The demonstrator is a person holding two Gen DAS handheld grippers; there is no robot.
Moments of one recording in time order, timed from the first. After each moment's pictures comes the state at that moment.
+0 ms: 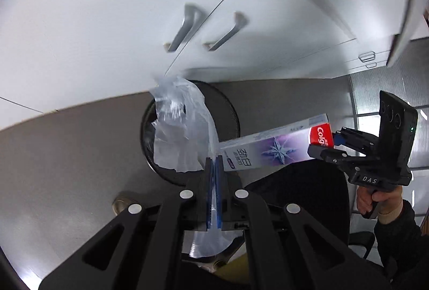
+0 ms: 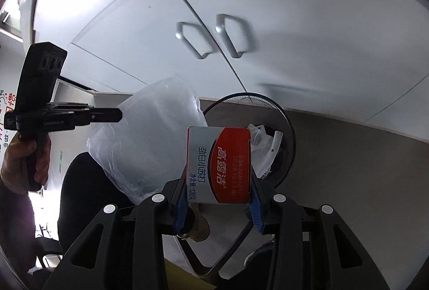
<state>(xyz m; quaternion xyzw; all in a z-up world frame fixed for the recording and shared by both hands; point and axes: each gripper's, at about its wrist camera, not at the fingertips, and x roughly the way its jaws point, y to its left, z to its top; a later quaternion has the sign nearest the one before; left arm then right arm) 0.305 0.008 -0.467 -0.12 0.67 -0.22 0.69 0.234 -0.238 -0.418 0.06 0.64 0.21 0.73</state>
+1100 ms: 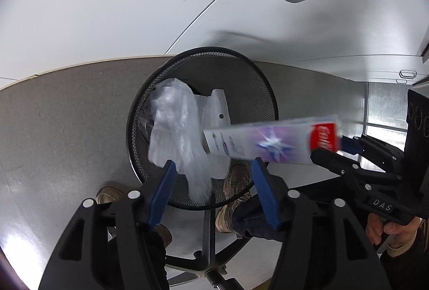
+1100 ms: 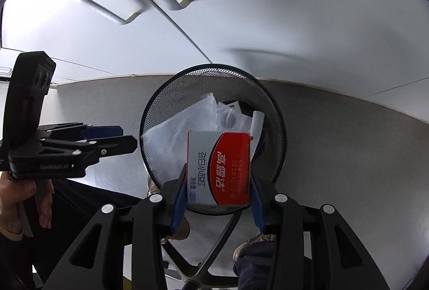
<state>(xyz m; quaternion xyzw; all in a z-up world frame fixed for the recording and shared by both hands) 0.332 -0.022 -0.589 -0.15 0.73 -0.17 0.64 0.281 -0.212 -0.527 0.02 0.72 0.14 0.68</state>
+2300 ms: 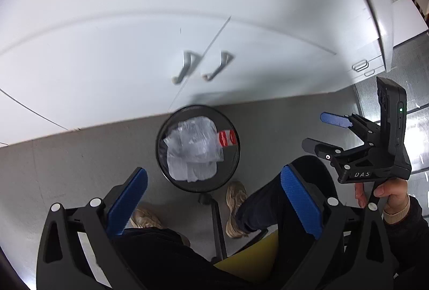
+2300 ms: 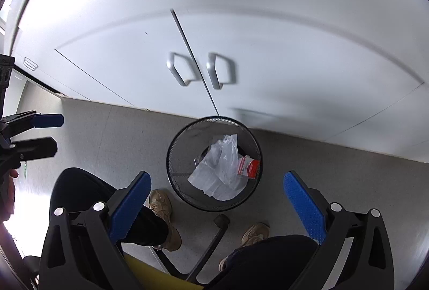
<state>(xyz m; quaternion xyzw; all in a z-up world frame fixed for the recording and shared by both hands) 0.272 0.015 -0.362 -0.09 0.61 -0.19 0.76 0.236 -0.203 -0.347 -0.02 0.61 0.14 0.78</state>
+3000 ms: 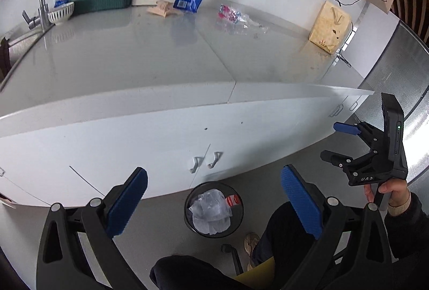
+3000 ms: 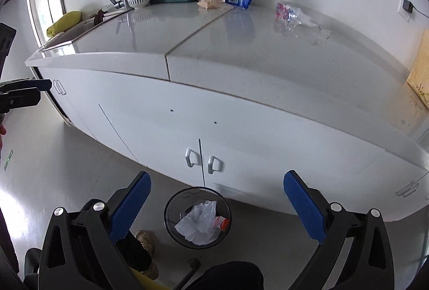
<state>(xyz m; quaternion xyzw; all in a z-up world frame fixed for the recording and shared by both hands) 0.225 0.052 -0.116 -0.04 0.43 -0.18 0.88 0.194 -0.198 -0.121 -0.10 0.43 0.15 0.88</state>
